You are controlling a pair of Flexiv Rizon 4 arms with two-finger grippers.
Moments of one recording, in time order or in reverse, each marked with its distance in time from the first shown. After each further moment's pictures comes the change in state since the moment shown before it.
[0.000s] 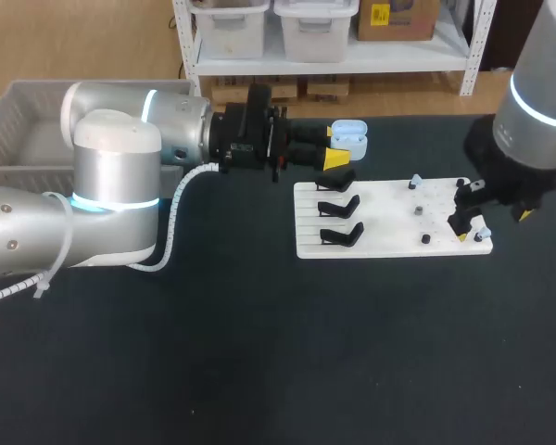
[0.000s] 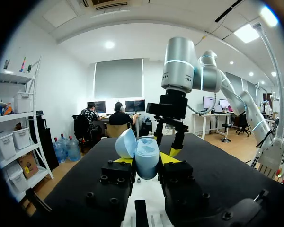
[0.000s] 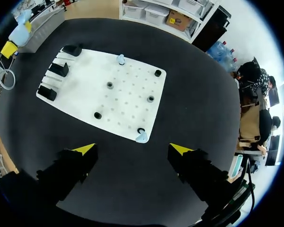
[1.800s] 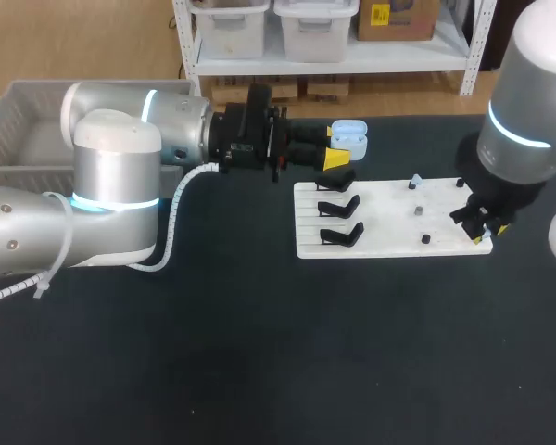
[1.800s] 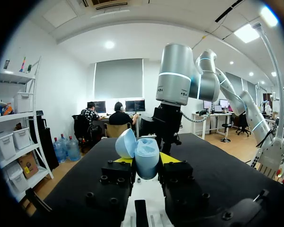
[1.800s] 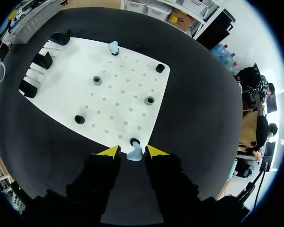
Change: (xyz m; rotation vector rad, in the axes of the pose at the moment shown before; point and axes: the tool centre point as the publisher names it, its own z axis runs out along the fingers) left arm 0.000 0.000 0.000 0.000 0.000 0.000; right arm -0.005 -0.011 0.042 0.051 0.025 -0.043
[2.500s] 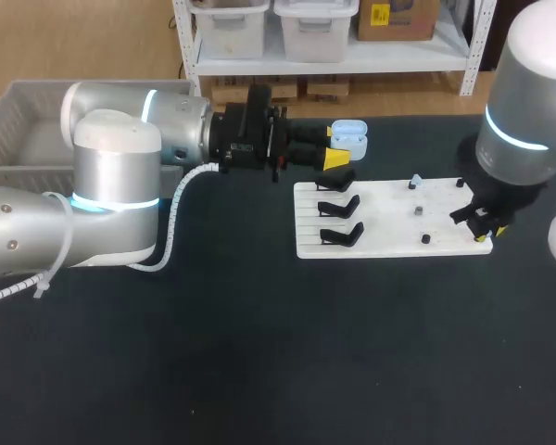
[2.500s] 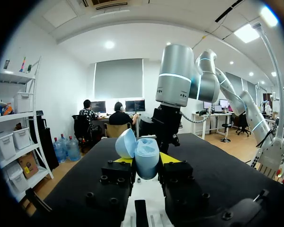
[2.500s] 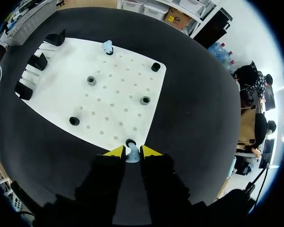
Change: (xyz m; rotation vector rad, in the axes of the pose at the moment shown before) left arm 0.000 0.000 0.000 0.000 0.000 0.000; right arm -0.001 -0.004 0.003 0.024 0.002 0.019
